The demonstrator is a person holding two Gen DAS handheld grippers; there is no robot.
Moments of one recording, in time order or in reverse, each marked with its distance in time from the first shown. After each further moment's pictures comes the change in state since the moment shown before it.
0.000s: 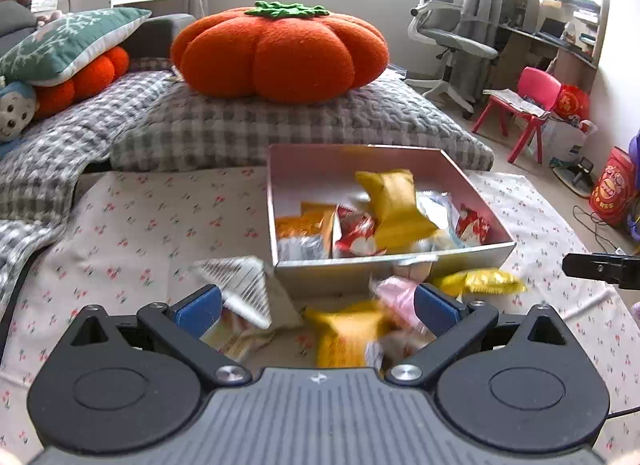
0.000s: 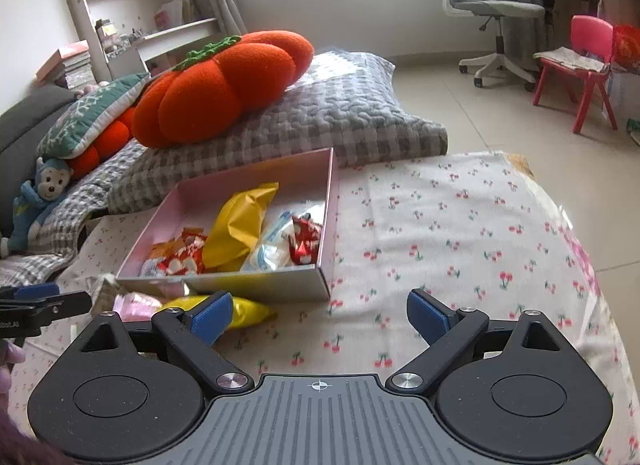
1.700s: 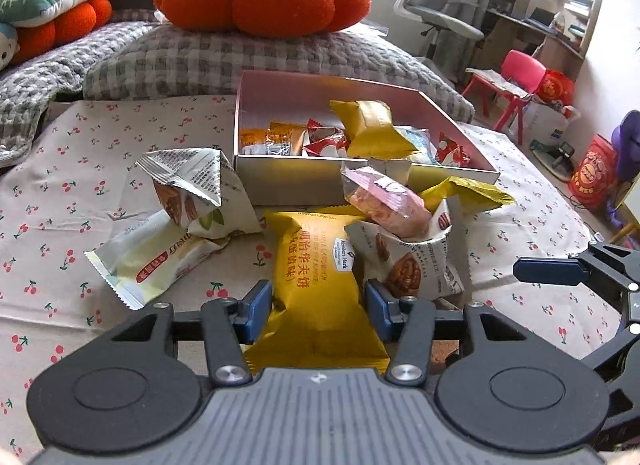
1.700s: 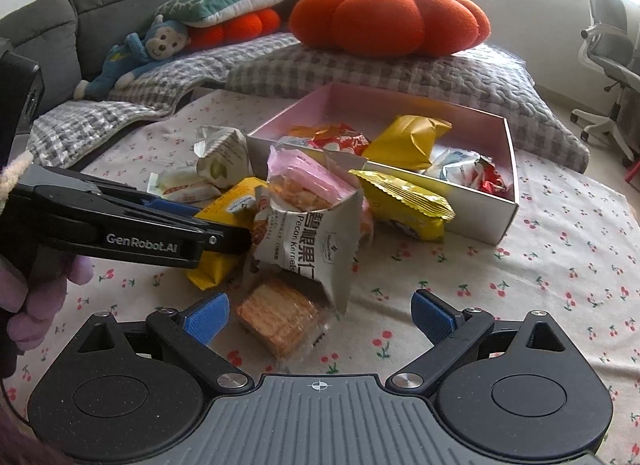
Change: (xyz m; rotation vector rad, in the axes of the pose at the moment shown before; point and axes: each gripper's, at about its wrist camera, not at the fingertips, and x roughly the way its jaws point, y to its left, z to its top) left arm 0.018 -0.010 -0.053 -0.042 0.066 -0.084; right arm 0.021 0.110 -0.076 -0.413 0.096 0.139
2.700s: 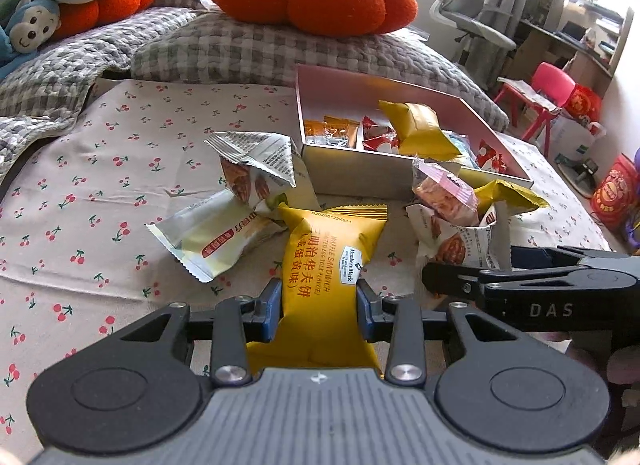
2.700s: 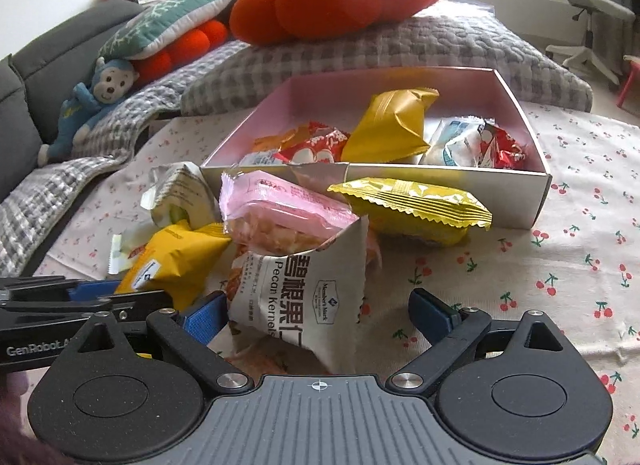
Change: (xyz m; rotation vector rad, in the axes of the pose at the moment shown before) left arm -0.015 0.027 -0.004 -0.070 0.010 0.059; right arm 0.051 -0.017 0.020 0.237 0.008 0.014
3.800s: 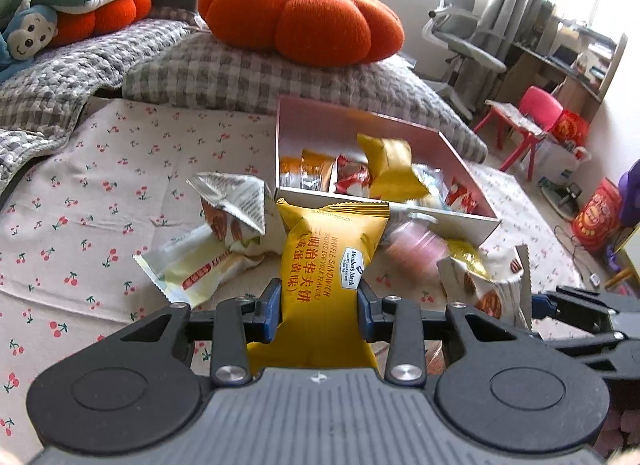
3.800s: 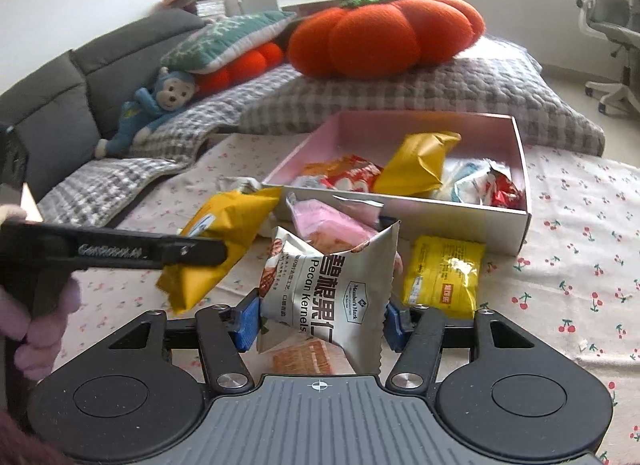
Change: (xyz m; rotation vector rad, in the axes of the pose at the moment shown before) left arm -0.020 -0.010 0.022 -0.048 -0.040 -0.053; right arm -0.067 -0.004 -0.005 -0.103 -0.059 0.135
